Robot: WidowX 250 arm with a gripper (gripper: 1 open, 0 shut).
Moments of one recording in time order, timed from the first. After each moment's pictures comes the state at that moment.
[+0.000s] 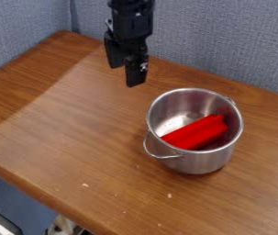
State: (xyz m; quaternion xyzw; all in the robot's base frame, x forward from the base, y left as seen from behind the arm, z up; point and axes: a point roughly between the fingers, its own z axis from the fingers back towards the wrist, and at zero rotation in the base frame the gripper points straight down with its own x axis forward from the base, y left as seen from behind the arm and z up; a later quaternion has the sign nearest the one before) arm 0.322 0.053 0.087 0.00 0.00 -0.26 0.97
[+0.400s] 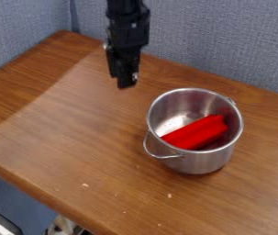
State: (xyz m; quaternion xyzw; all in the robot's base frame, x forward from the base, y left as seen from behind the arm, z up) arm 0.328 0.061 0.065 0.01 0.01 -0.30 0.95
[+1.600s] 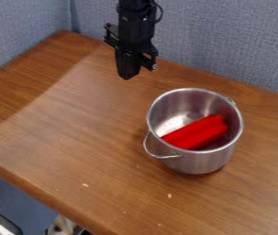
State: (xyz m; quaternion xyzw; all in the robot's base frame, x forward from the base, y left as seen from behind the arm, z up) arm 0.341 0.058 0.076 0.04 0.00 -0.13 0.99
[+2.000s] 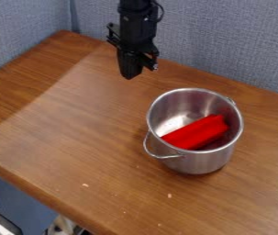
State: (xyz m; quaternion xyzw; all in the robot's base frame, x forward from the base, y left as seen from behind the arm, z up) arm 0.343 0.056 0.074 0.03 -0.01 -0.15 0.99
